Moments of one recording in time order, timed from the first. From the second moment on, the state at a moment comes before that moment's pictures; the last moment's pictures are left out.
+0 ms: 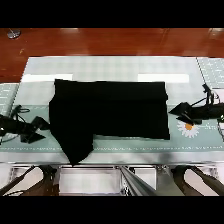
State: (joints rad) left arm 0.57 -1.12 0.54 1.08 -1.28 -1.41; right arm -0.41 -1.06 0.67 -0.94 1.19 1.31
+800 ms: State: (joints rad) left arm 0.39 -1.08 0.32 0.77 -1.17 -1.19; right arm -0.61 -1.03 0.55 -1.12 1.34 1.41
